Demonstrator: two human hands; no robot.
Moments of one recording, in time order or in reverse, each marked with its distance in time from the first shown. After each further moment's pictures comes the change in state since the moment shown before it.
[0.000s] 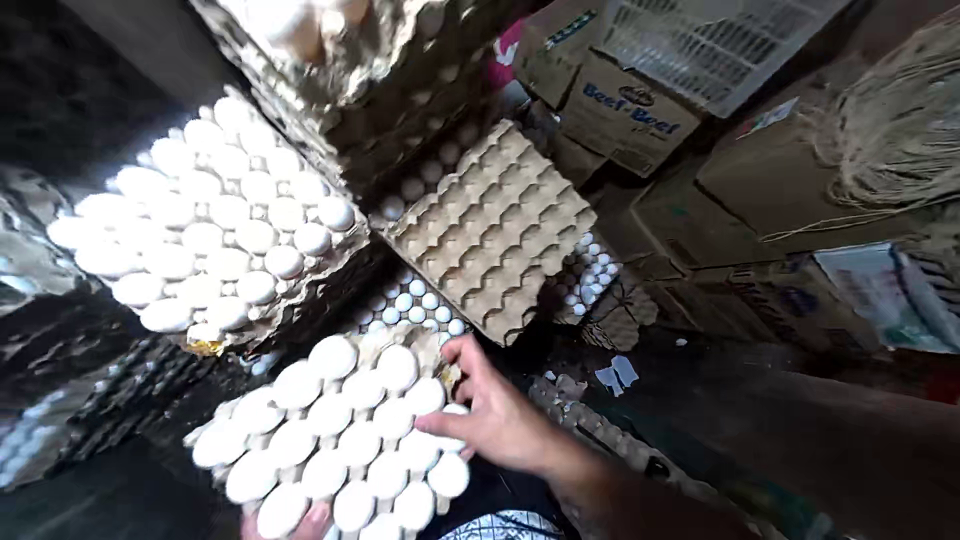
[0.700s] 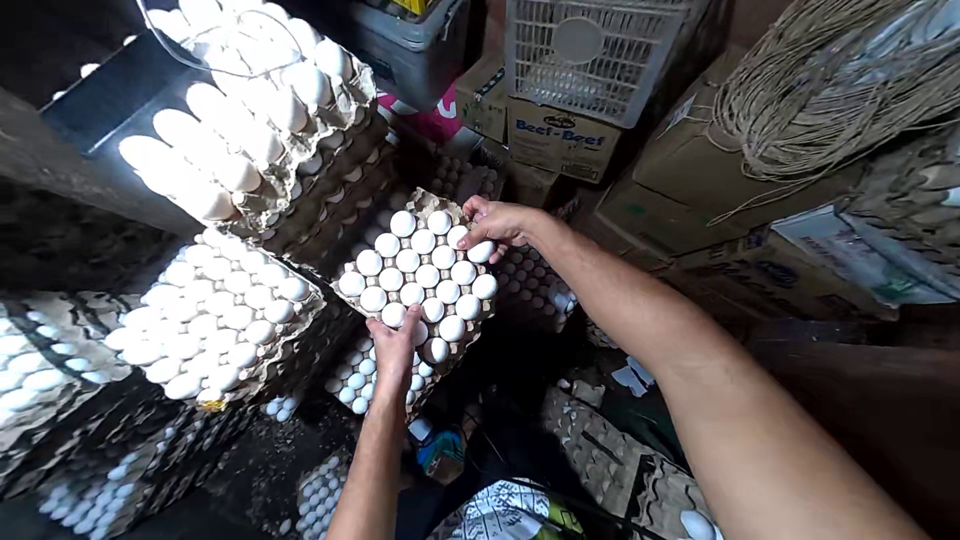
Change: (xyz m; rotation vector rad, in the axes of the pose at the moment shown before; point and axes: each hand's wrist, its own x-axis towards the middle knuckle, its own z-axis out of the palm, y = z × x) left_hand 0.171 -0.034 0.286 0.480 0.029 -0.037; right_hand 0.151 -0.056 -0.294 -0.134 0.004 0.236
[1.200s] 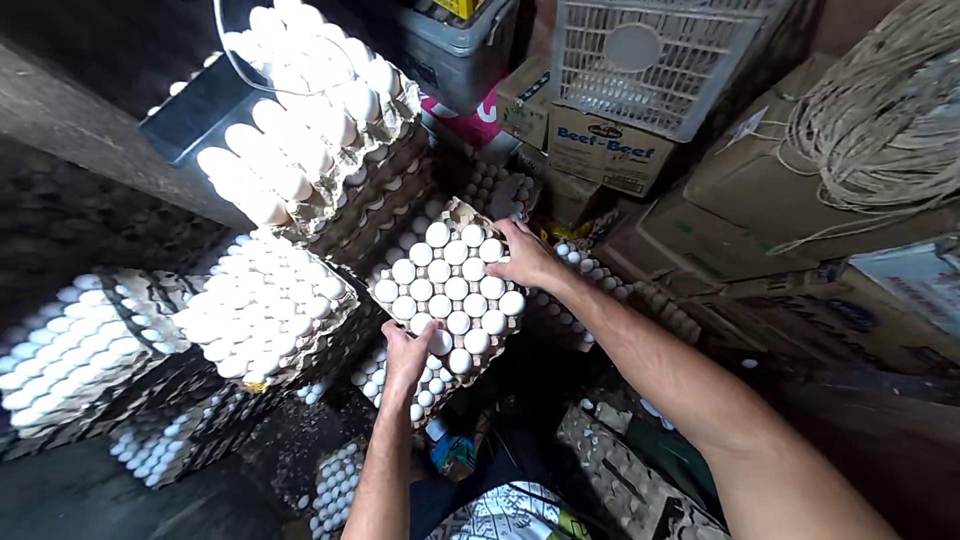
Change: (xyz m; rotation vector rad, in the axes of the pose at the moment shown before) left_hand 0.015 -0.001 -0.027 0.290 0.019 -0.077; right_hand -0.007 0.020 0.036 -0.586 0.368 -0.267
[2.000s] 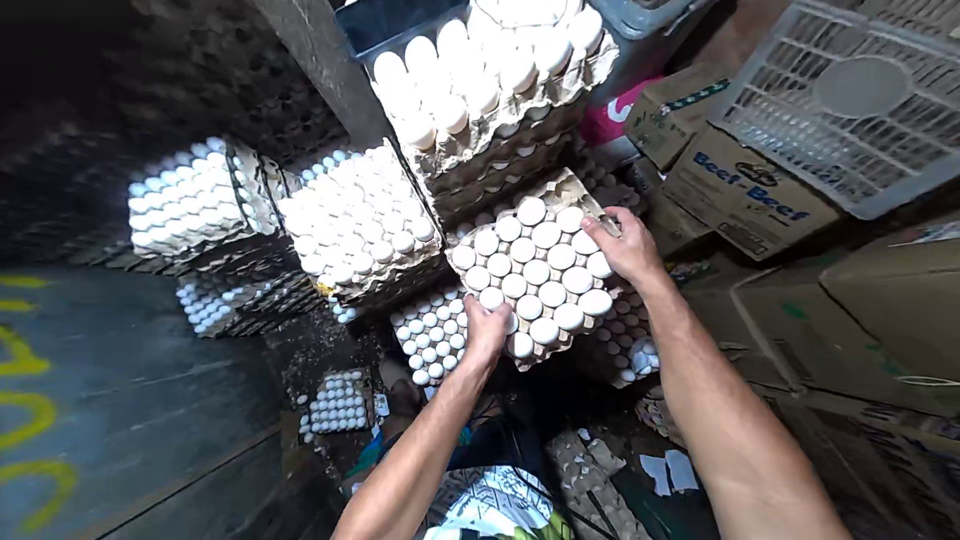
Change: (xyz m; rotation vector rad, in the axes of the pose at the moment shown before) left_hand -0.022 0.002 0.031 -0.526 0.074 -0.098; right_hand 0.042 0.001 0.011 0.149 0.137 -0.033
